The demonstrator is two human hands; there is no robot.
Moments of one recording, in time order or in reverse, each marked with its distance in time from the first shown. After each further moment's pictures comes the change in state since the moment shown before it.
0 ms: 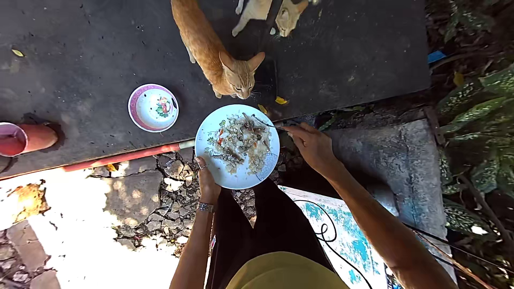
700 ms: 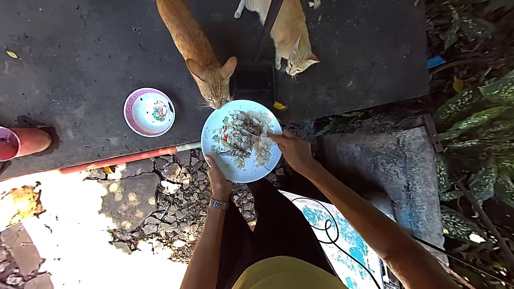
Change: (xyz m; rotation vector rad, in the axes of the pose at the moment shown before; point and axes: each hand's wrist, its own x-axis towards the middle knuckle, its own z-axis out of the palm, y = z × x) left_hand -0.002 -0.007 0.060 -0.070 0.066 -0.008; right_hand 0.025 0.011 0.033 -0.001 -0.205 0.103
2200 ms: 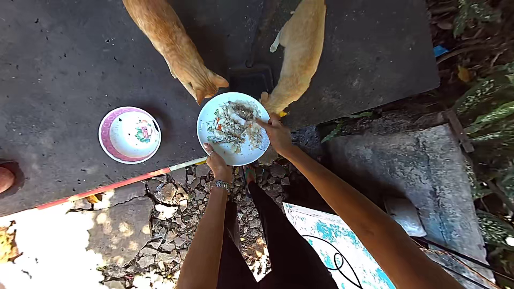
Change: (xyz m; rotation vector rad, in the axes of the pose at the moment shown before) left_hand 0.135 -0.032 0.079 0.033 0.013 0.024; right_hand 0.136 0.079 0.115 0.011 0.176 -0.050
